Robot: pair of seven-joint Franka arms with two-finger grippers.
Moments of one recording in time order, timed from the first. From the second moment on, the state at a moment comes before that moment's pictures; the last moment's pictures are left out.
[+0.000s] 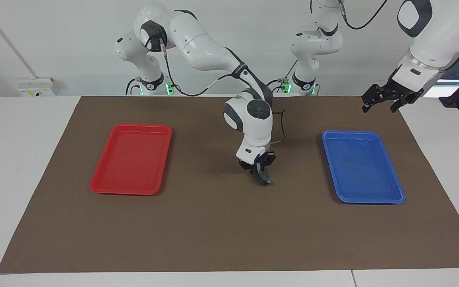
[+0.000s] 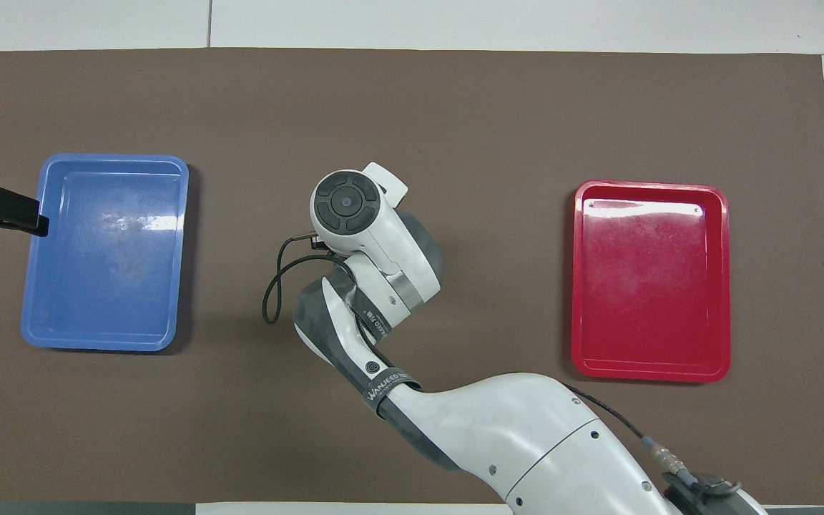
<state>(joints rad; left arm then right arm) 0.02 0.00 -0.03 -1.58 -0.02 1.51 0.05 0.77 0.75 -0.10 -1.31 0.12 2.15 0.51</state>
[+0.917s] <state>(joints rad) 0.02 0.00 -0.02 -1.59 -0.02 1.51 0.05 0.71 0.66 -0.15 -1.28 0.07 2.08 0.55</state>
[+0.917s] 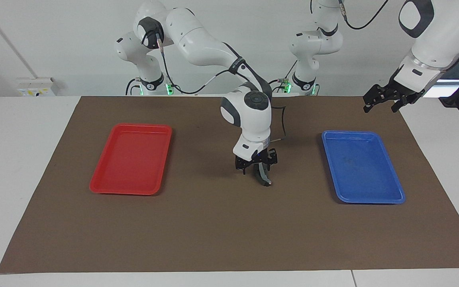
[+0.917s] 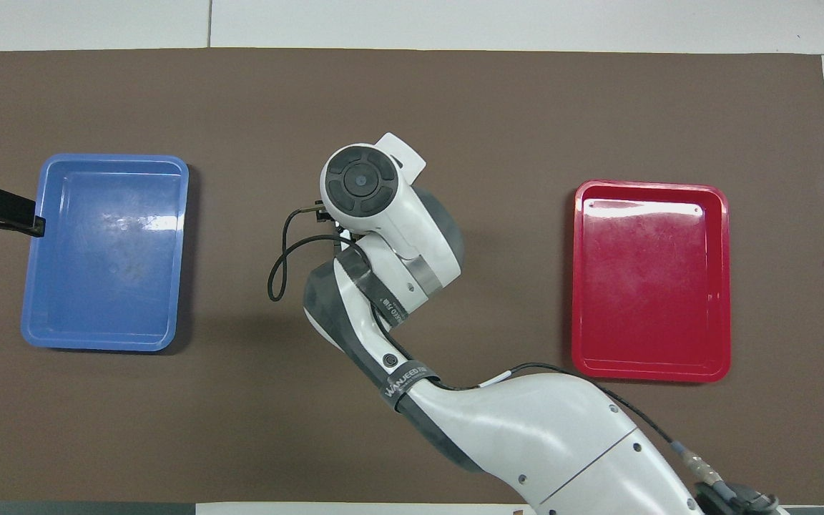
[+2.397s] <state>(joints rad) 0.02 0.00 -0.02 -1.59 -0.02 1.51 0.05 0.06 -0.12 -0.15 -1.64 -0.02 1.41 -0.08</state>
